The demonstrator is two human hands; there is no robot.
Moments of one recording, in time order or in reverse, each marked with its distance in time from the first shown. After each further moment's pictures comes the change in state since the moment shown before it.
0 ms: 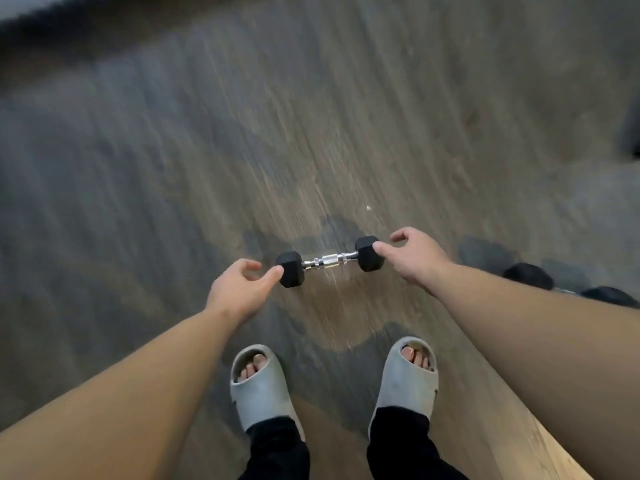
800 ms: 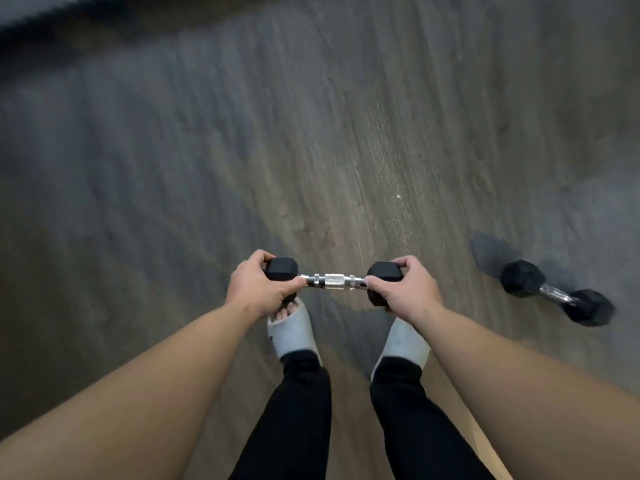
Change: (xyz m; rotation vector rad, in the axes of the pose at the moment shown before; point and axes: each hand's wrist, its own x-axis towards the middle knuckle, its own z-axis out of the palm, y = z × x) left_hand -0.107 -0.039 -0.084 -0.146 0.012 0.005; right_hand -0.162 -0.030 0.017 0.106 -0.066 0.046
